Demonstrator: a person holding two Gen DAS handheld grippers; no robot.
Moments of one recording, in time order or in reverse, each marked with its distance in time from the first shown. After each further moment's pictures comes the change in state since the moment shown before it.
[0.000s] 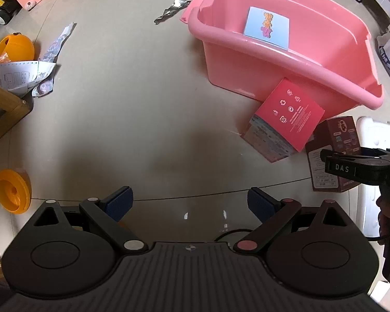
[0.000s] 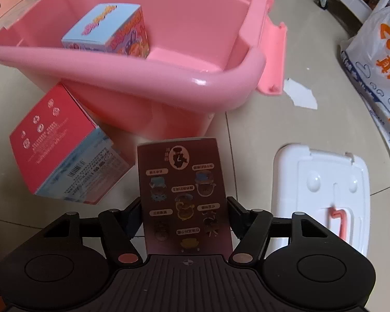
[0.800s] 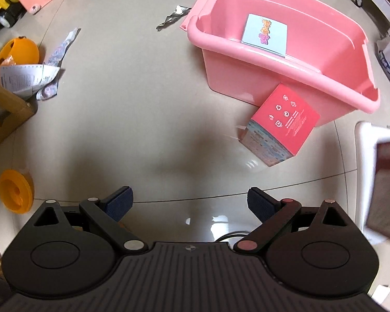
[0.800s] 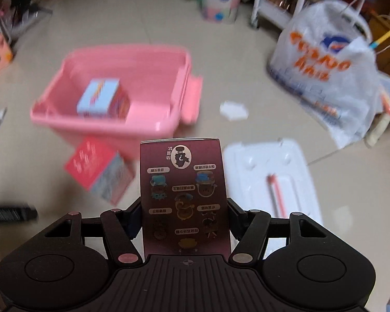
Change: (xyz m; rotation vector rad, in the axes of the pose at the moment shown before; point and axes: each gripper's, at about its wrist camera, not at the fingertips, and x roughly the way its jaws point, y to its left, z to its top) left arm -0.011 -0.001 -0.003 0.003 -0.037 0.011; right arm -0.172 -0.021 -0.044 0.205 -0.198 -0.063
